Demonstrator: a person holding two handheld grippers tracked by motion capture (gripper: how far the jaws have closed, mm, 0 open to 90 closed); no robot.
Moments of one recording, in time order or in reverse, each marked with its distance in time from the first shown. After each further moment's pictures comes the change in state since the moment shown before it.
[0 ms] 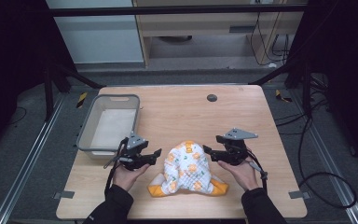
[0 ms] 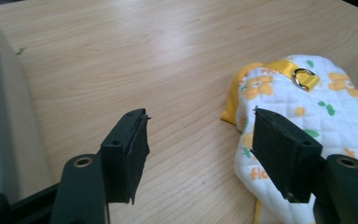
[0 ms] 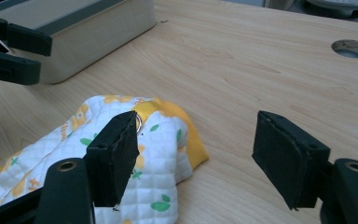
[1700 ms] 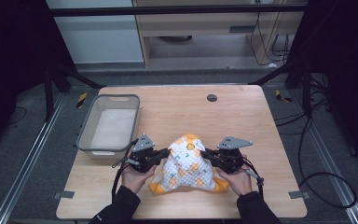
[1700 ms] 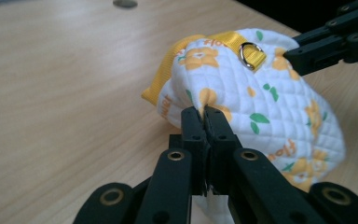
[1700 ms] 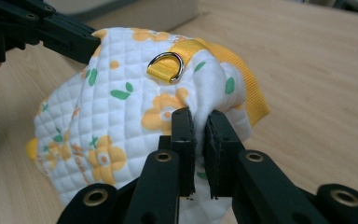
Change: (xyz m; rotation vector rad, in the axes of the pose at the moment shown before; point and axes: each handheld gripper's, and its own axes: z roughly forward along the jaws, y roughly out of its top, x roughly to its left) left arm -0.026 0.014 -0.011 -0.068 -0.196 0.046; right arm 0.025 -0.008 -0.007 0.007 0.108 -0.080
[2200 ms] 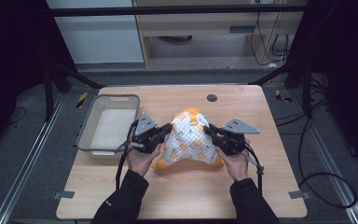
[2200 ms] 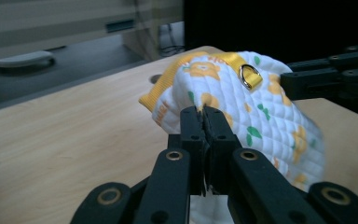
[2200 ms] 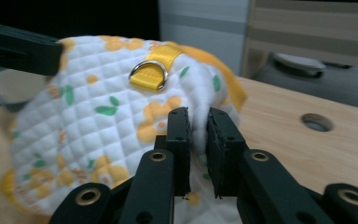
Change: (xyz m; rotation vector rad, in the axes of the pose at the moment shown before) left arm 0.011 0.061 0.019 -0.148 0.191 -0.003; right arm -0.025 0.042 0.007 -0.207 -0.225 0.025
